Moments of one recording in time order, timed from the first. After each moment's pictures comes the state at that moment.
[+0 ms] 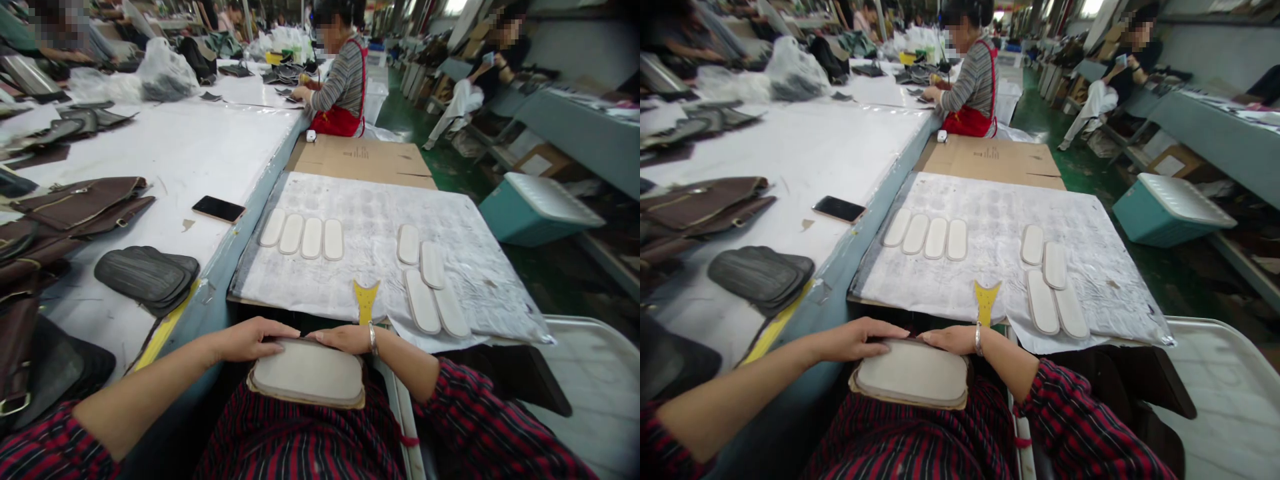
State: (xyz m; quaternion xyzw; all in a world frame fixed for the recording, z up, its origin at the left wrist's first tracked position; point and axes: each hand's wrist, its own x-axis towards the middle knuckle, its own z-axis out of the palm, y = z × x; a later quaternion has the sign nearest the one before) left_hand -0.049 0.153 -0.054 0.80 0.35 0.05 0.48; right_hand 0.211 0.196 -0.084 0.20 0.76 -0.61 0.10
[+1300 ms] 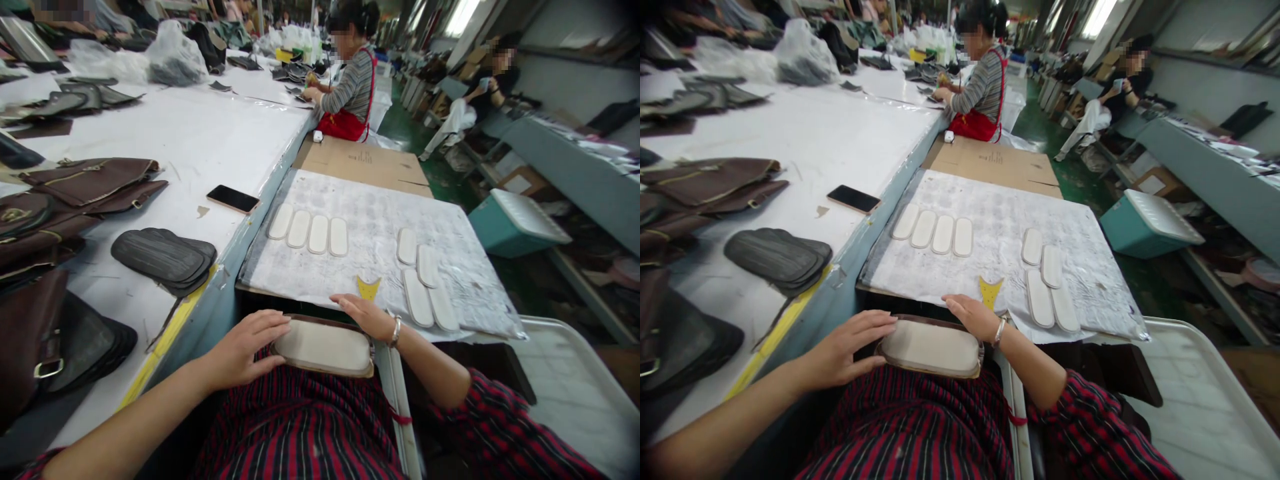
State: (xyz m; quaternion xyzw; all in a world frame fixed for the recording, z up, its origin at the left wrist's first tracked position) left_hand -0.076 0.078 -0.047 0.87 0.41 0.18 0.21; right_hand 0.204 0.175 -0.047 0.41 0.80 -0.43 -0.08
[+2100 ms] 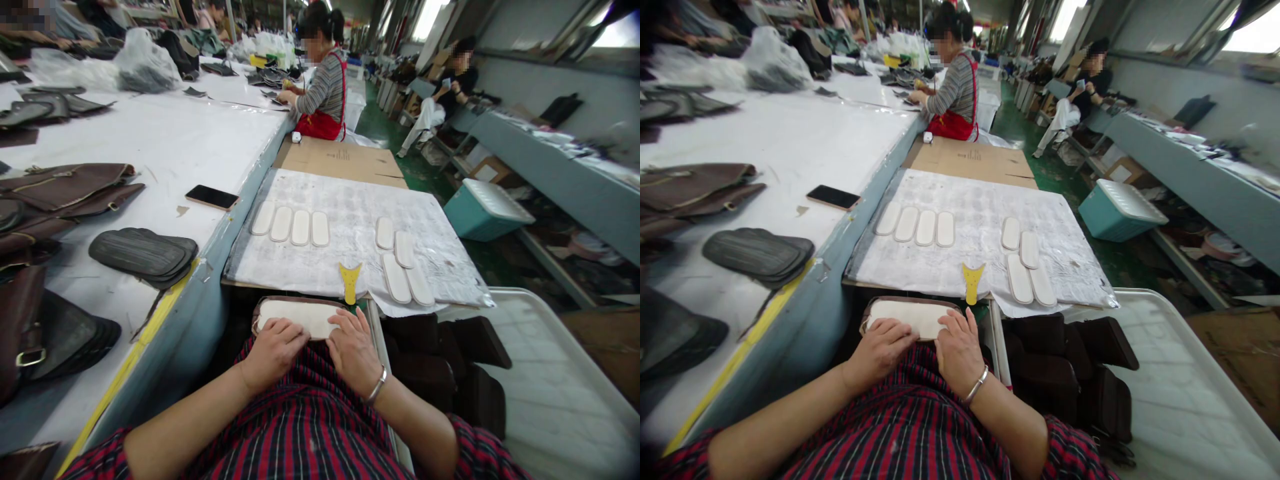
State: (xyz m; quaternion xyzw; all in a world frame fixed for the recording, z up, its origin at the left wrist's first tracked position) left_hand 0.017 0.043 -0.071 0.89 0.41 0.16 0.07; right_hand 0.218 0.045 -0.053 0.50 0.84 -0.11 -0.16
